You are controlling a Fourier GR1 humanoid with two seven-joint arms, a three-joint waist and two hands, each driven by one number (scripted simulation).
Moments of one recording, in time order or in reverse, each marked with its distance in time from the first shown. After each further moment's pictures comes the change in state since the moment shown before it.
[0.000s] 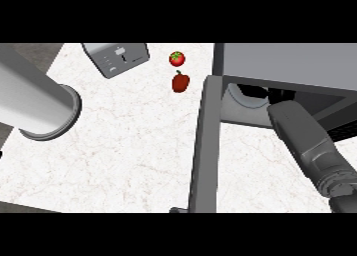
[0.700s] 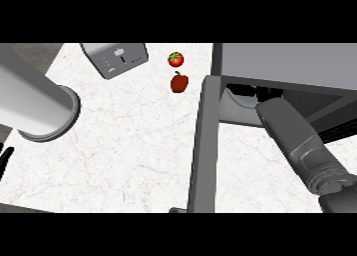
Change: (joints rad) left arm -0.033 -0.004 -0.021 0.056 -0.044 -0.006 -0.030; right arm -0.037 0.048 0.027 0.004 0.036 -0.017 0.024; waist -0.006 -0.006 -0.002
